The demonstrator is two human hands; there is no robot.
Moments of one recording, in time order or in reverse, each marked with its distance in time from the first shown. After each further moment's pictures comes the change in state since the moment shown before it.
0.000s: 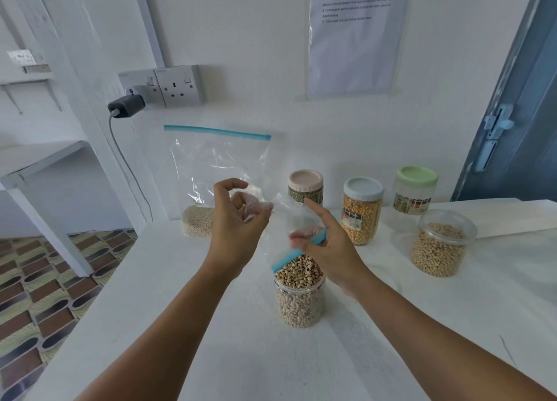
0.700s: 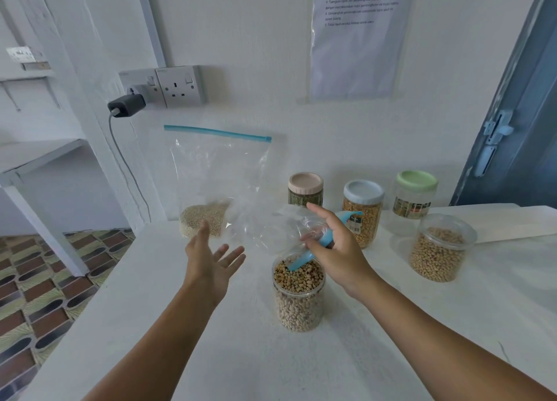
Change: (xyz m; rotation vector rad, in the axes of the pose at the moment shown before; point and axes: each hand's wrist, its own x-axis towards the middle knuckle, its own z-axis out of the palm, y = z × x) left_hand -0.007 -0.053 -0.042 -0.607 0.416 -0.740; right_hand -0.003 -0.006 -0.011 -0.084 0.023 -0.066
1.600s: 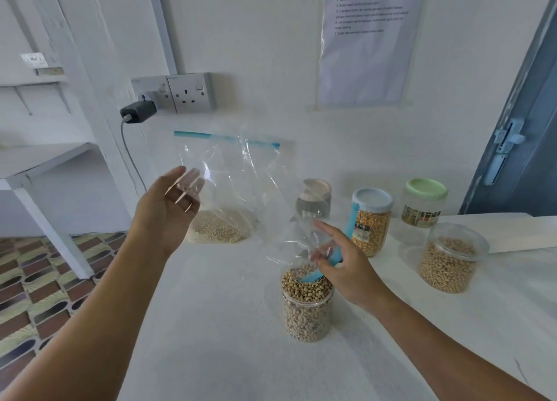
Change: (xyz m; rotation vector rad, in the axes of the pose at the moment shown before) left_hand 0.012 0.118 0.009 -0.080 -0.302 0.290; right_hand -0.001 0.019 -0.004 -0.158 -0.060 -0.041
